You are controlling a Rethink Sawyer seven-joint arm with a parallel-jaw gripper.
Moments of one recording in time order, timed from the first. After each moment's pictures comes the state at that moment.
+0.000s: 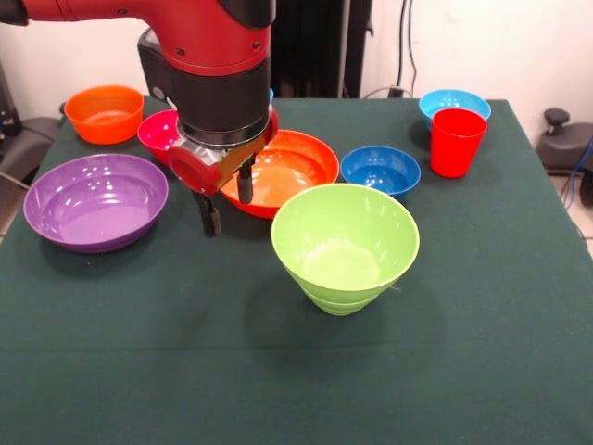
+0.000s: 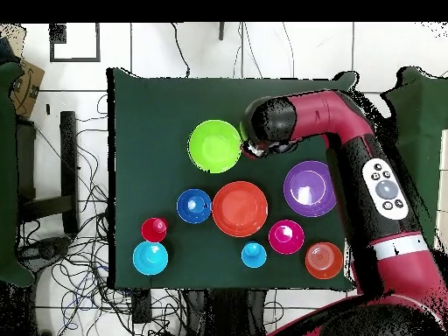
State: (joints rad) arm -0.78 -0.47 0.86 1.32 -0.82 1.21 0.94
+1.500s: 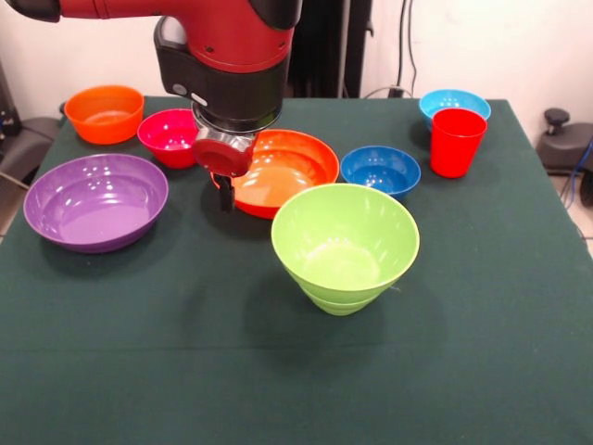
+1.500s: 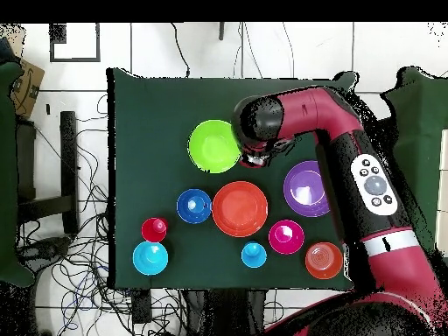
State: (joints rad) arm -0.74 -0.48 0.85 1.32 -0.84 1.36 0.66
